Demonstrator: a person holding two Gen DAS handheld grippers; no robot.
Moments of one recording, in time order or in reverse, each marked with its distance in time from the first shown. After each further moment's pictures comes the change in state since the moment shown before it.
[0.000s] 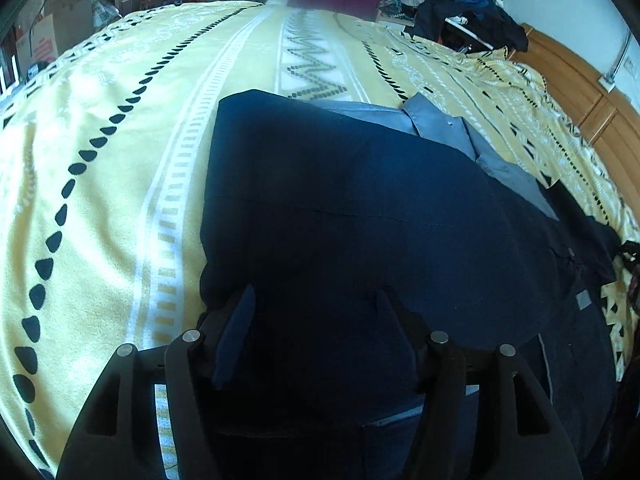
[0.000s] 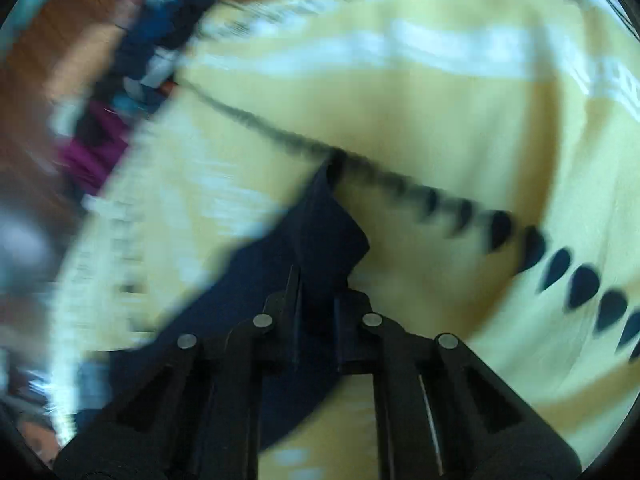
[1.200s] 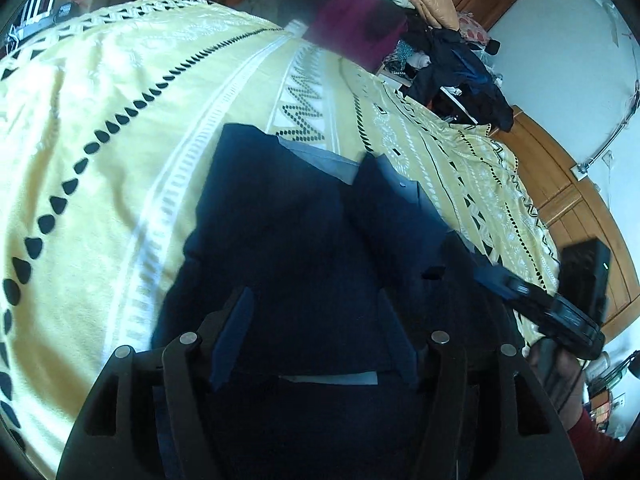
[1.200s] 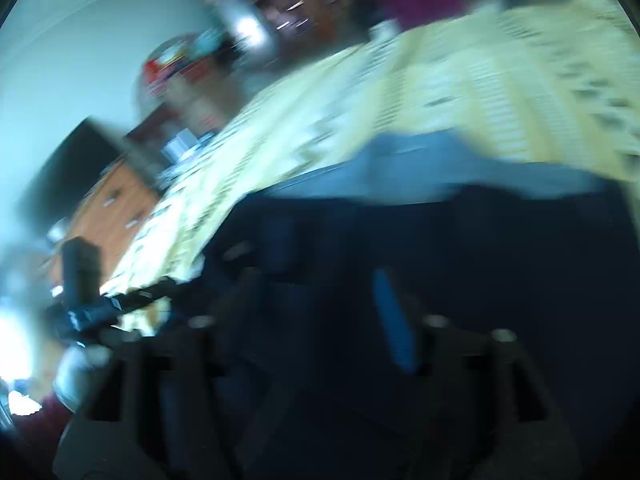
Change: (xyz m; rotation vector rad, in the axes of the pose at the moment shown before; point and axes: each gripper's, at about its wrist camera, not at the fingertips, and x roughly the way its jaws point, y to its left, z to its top) left arm -0.050 -0.011 -0.022 -0.236 -0.138 -0.193; right arm 0.007 0.369 -0.304 -0.653 0.321 0.570
